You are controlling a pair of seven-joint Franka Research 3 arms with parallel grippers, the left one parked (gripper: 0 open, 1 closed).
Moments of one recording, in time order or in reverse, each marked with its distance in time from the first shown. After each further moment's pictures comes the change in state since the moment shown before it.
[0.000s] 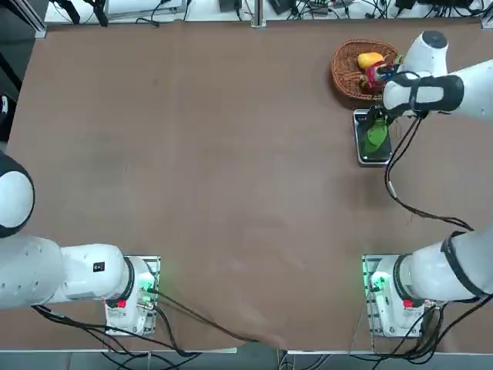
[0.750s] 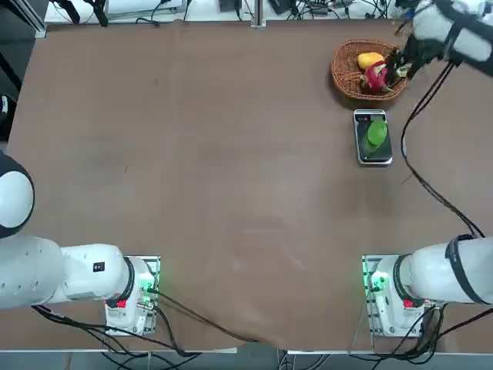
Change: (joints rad) arm 0.001 -0.137 0.010 0.378 0.025 -0.542 0.005
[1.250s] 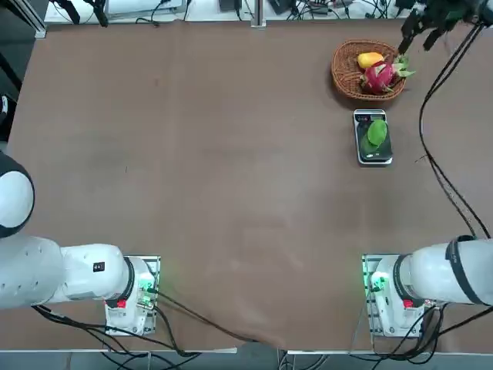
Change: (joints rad) arm 0.000 -0.044 0.001 0.199 0.011 -0.230 0.000
